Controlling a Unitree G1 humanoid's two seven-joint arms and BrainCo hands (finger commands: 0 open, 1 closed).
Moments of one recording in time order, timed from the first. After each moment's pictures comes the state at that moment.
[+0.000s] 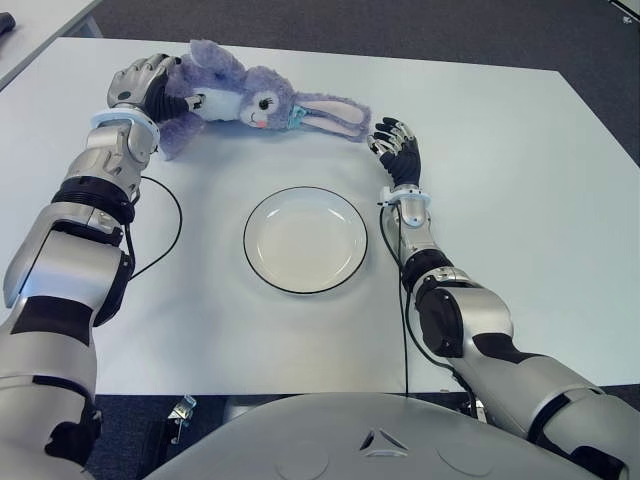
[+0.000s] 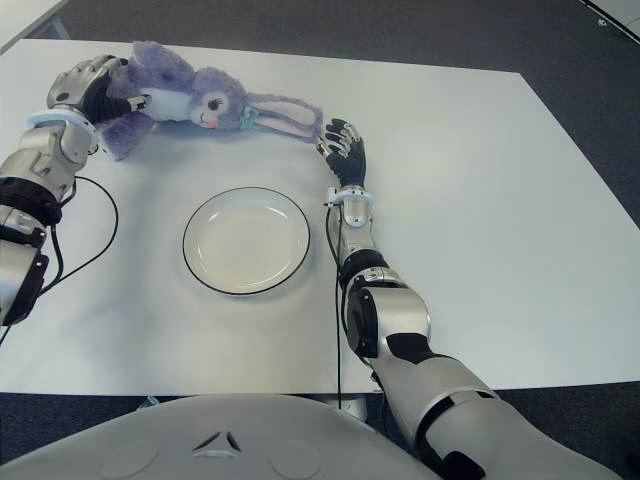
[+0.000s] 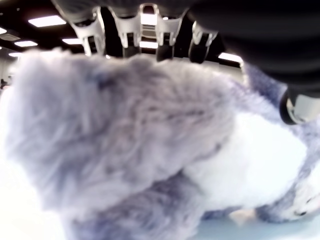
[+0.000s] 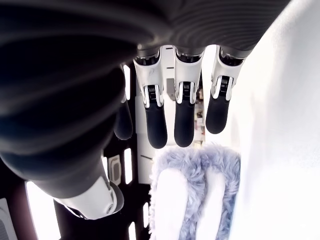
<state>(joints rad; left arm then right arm) -0.89 0.64 -0.36 1.10 0.68 -0.15 0.24 -0.74 0.02 -0.22 1.22 -0.09 -0.60 -0.15</state>
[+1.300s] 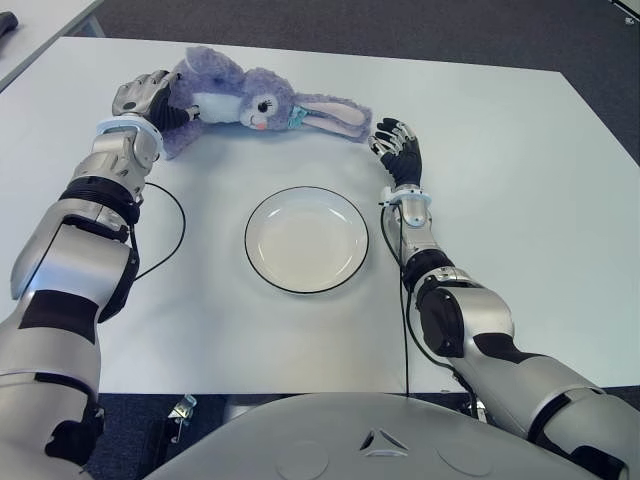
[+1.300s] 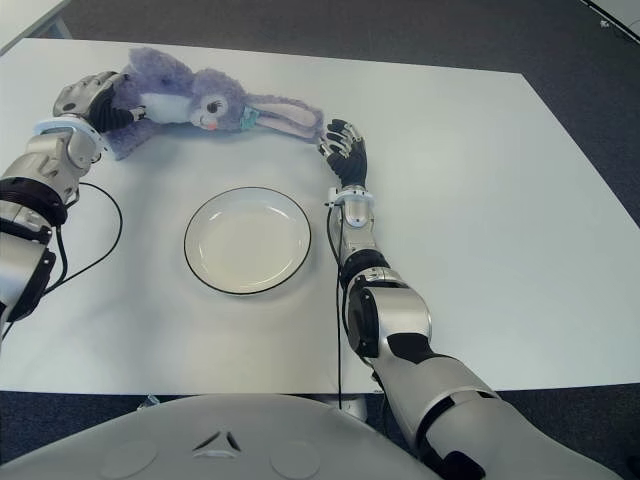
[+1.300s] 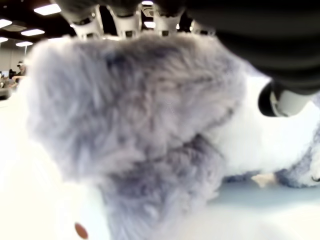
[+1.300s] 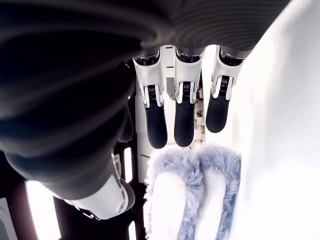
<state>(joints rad) -0.92 0.61 -0.41 1.21 0.68 -0.14 0.22 -0.74 0.02 -0.23 1.22 -0.08 -0.60 -0.13</state>
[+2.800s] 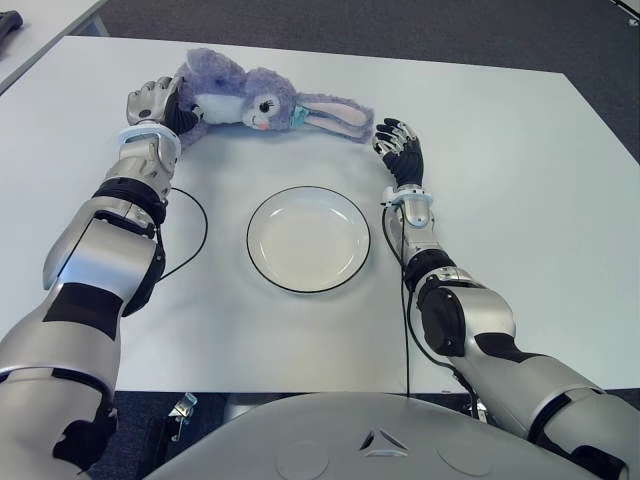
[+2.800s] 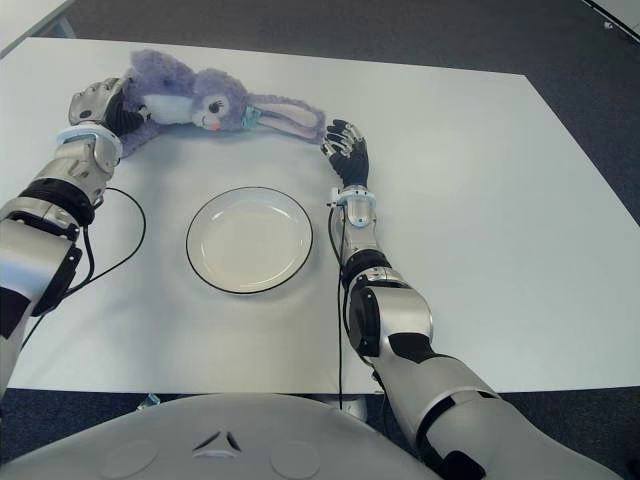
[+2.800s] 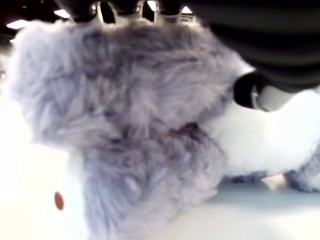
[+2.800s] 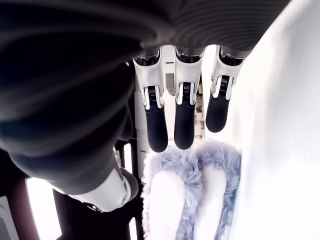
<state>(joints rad) -0.96 0.51 -0.41 1.30 0.67 -0.02 0.34 -0.74 0.01 -0.25 1.22 -0.08 -0.60 -0.11</state>
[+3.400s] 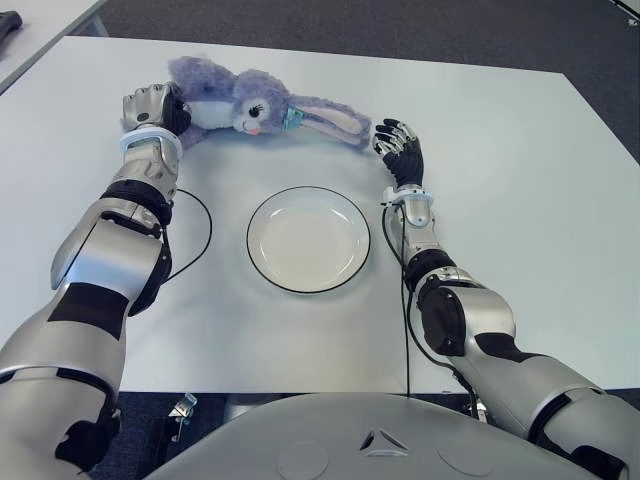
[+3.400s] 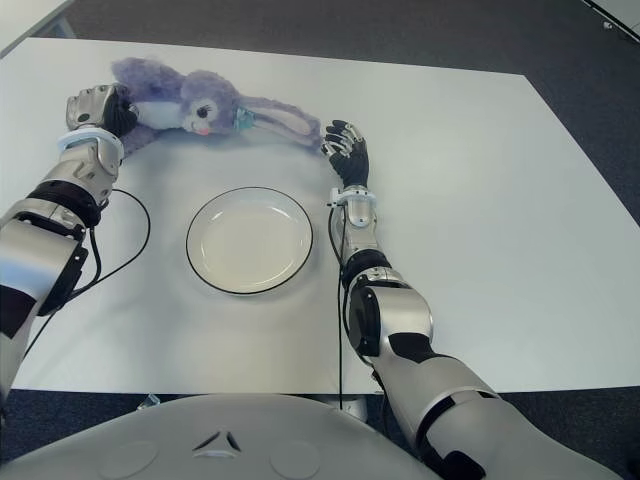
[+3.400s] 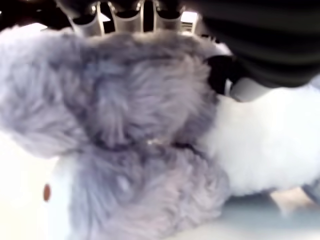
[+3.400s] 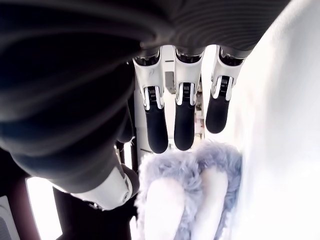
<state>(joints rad) -0.95 0.48 -0.37 1.32 0.63 0.03 0.40 -0.74 0.01 -0.26 1.22 -0.08 -0.60 -0.09</state>
